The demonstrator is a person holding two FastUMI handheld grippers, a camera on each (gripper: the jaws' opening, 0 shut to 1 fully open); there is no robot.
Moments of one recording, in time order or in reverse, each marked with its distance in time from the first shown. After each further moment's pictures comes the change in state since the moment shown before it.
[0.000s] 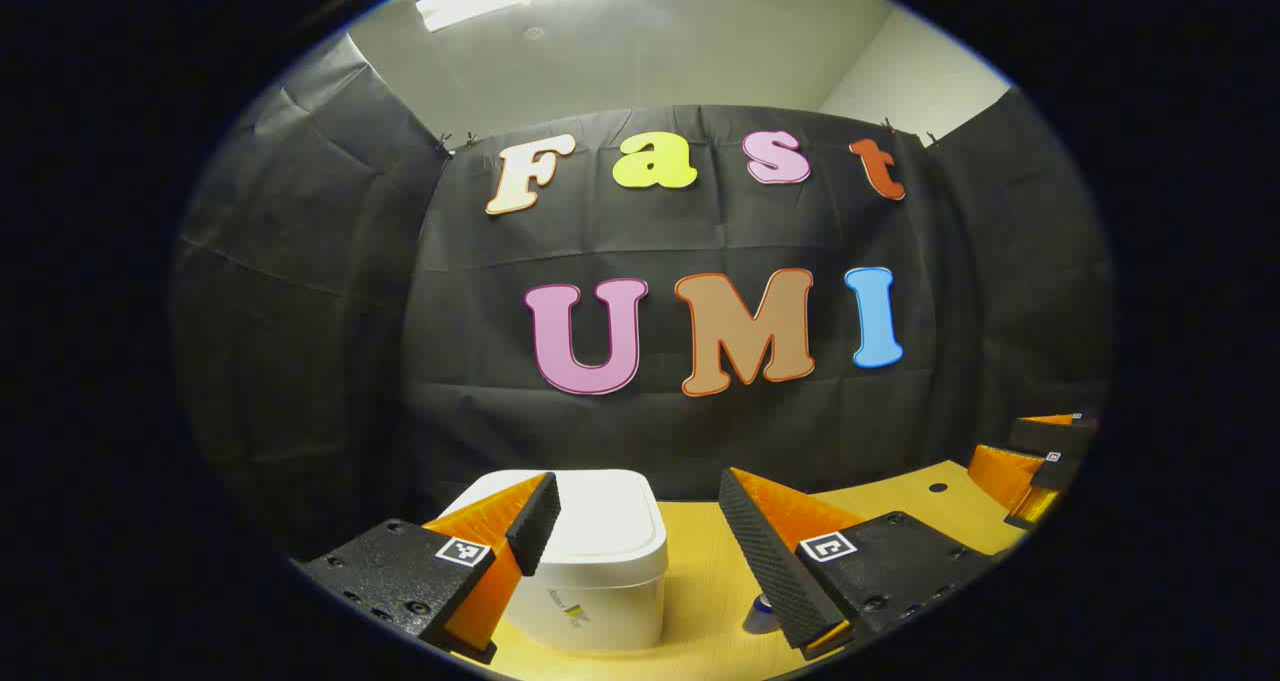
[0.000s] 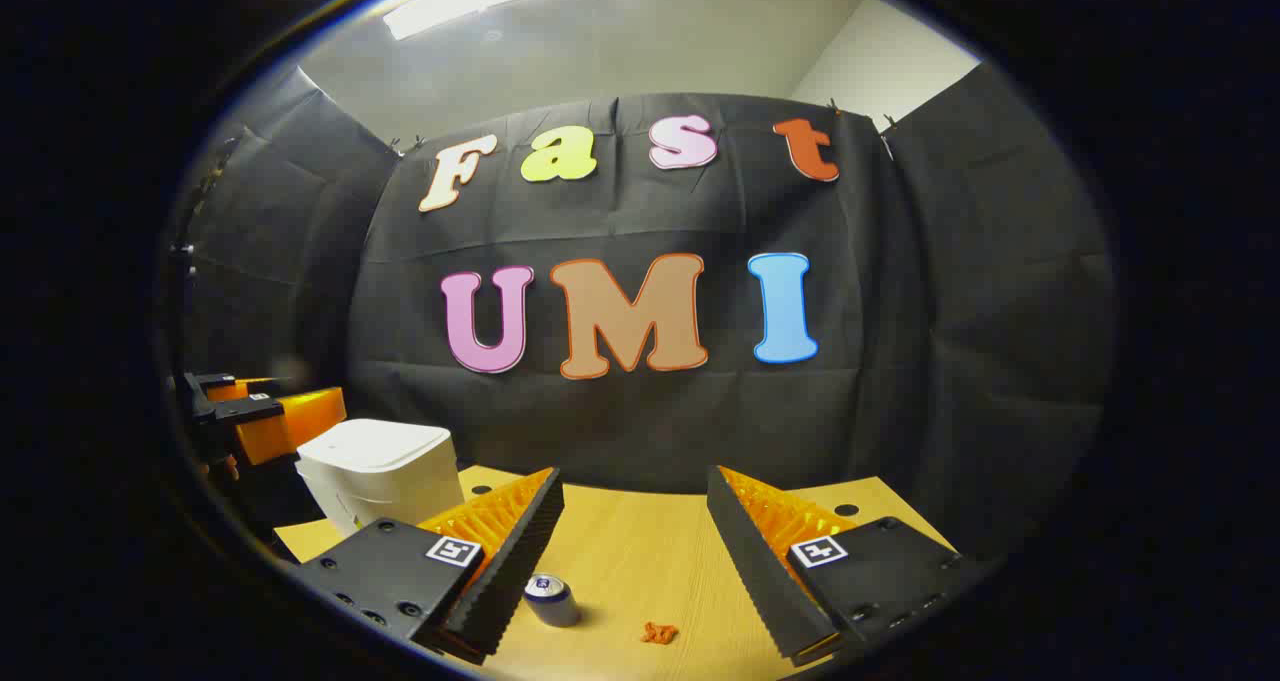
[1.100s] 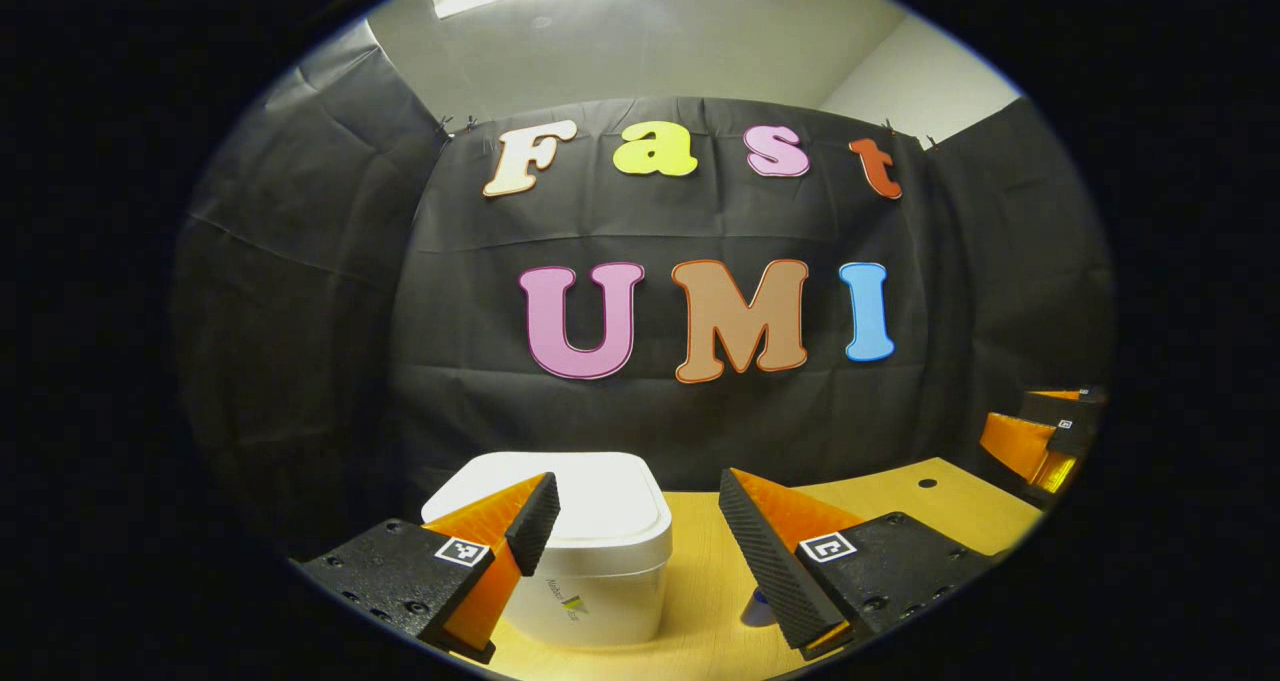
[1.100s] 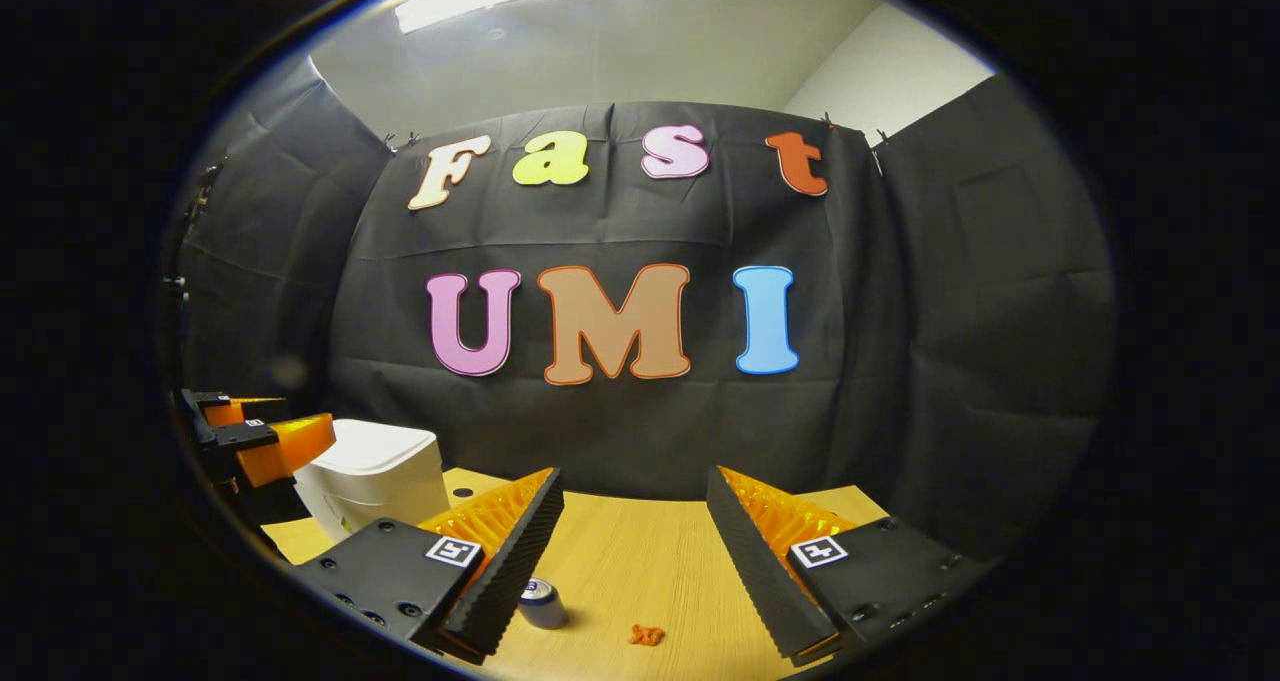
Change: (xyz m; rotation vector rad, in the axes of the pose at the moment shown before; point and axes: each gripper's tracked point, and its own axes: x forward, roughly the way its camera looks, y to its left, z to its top) left arm -0.005 0.005 -0.025 -0.019 0.051 -0.036; right arm -0.009 -0.003 0.002 -0.014 0.004 -0.066
